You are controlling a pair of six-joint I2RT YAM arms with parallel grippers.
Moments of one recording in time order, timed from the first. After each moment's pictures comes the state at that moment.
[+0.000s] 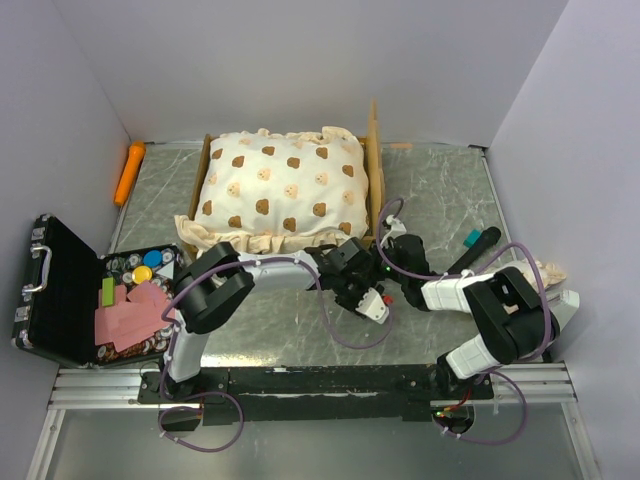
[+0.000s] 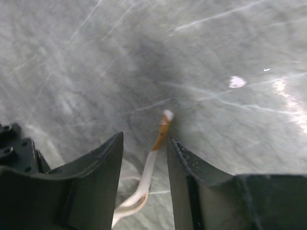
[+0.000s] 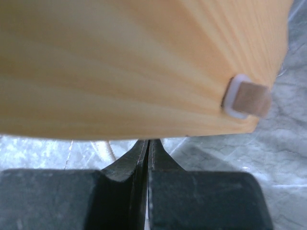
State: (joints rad) left arm -1.02 1.99 1.31 -0.31 0.51 1.14; right arm 0.41 1.49 0.41 0.58 -0.29 0.53
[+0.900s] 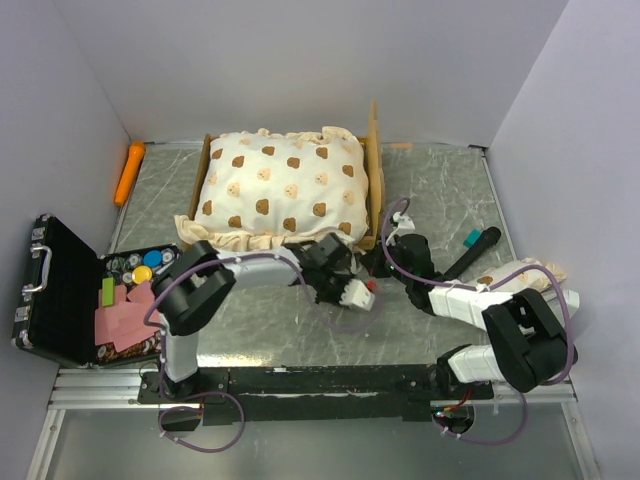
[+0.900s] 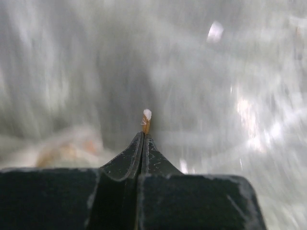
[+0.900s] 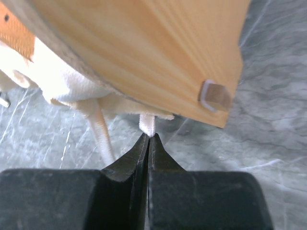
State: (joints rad) left arm -0.97 1.91 1.20 -0.34 0.50 0.98; right arm 0.43 1.34 0.41 0.45 -0.15 0.48
